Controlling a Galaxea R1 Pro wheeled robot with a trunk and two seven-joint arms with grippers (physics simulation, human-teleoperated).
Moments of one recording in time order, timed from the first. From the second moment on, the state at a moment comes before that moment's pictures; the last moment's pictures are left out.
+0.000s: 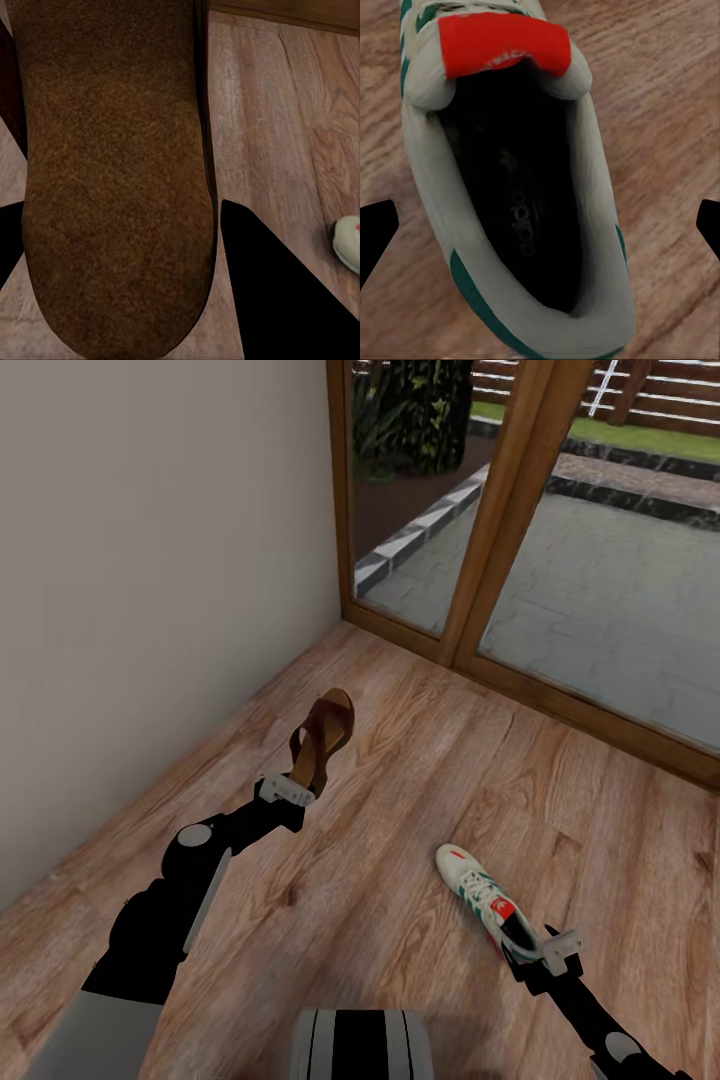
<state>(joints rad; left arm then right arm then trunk) -0.59 0.03 -0.15 -1.42 -0.11 0.41 -0.49 -0.42 -0.30 0.32 -0.44 -0.09 -0.54 0.05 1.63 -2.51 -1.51</state>
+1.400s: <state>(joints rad) -0.59 0.03 -0.15 -1.43 -0.11 0.41 -0.49 -0.42 -0.30 0.32 -0.44 -0.09 -0.54 0.05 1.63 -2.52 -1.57</state>
